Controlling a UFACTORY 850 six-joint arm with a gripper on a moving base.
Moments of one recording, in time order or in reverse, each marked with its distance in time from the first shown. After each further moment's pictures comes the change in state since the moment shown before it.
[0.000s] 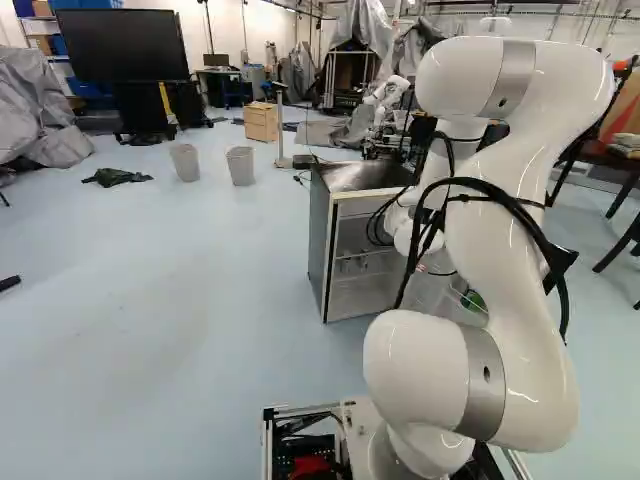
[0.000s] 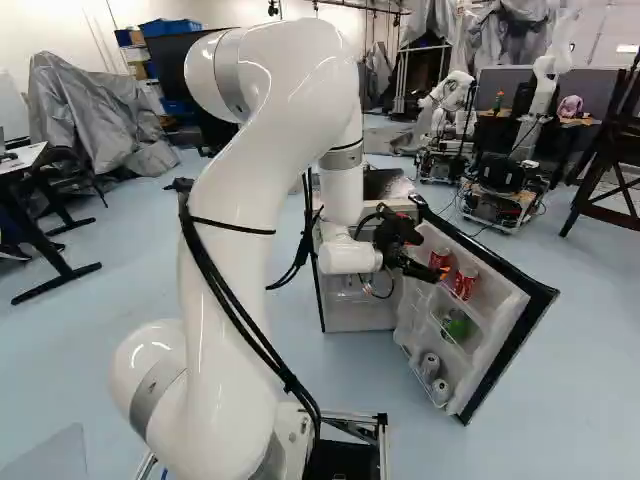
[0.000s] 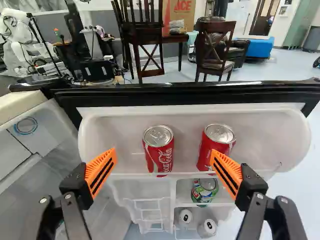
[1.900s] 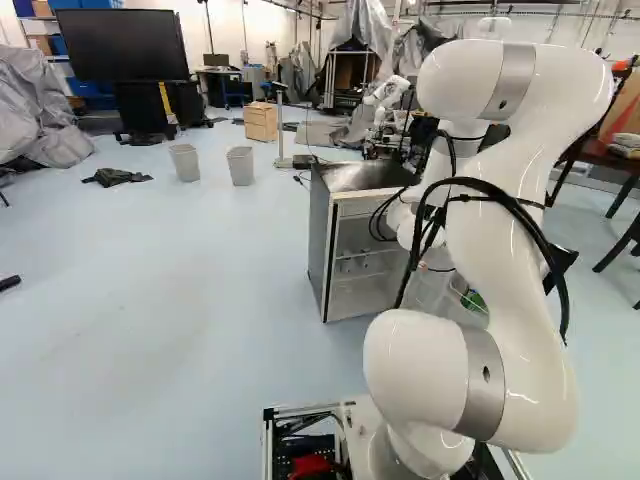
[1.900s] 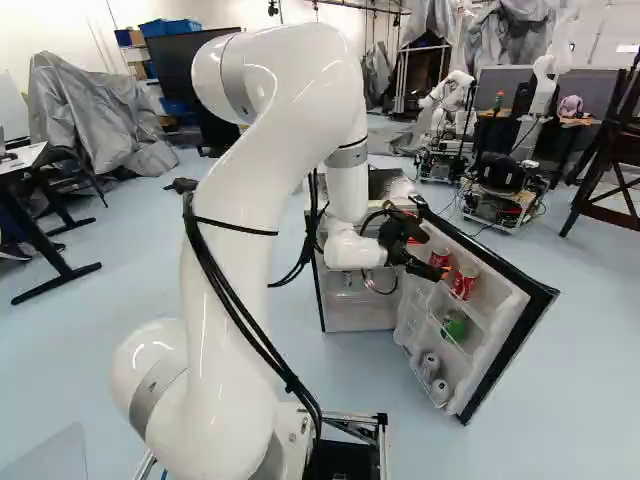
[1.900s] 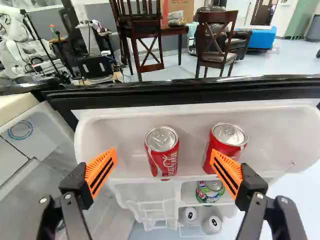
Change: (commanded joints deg) arm -0.9 -0.8 -2.9 -0.1 -3.9 0.0
